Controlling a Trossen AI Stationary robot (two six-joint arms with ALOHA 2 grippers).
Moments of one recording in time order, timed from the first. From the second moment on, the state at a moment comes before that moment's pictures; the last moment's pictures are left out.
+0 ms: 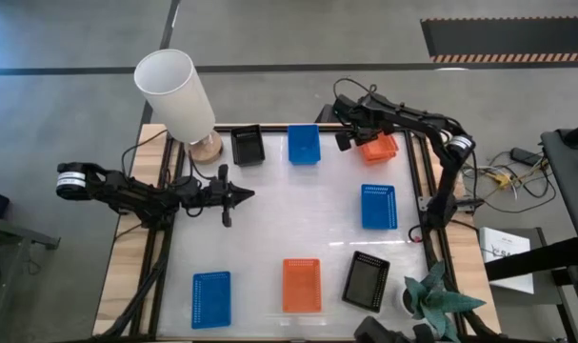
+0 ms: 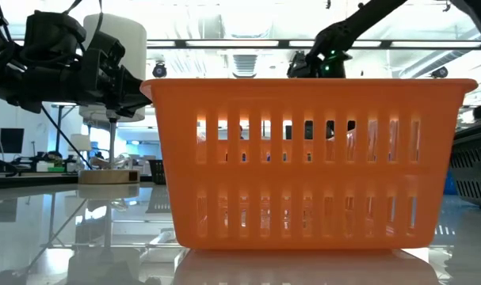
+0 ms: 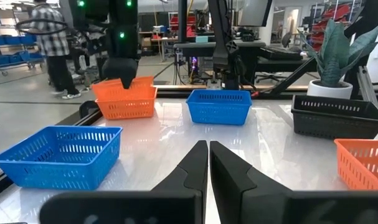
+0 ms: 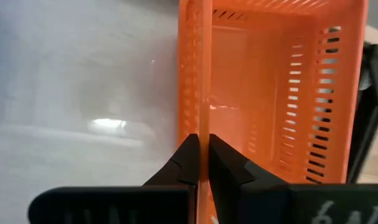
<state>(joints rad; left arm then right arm) 0.15 1.19 0.07 1.14 0.02 0.03 -0.72 1.86 1.48 -1.18 0.25 0.57</state>
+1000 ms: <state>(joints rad) 0.15 1.19 0.07 1.14 0.02 0.03 -0.73 1.92 1.59 -1.11 0.19 0.34</state>
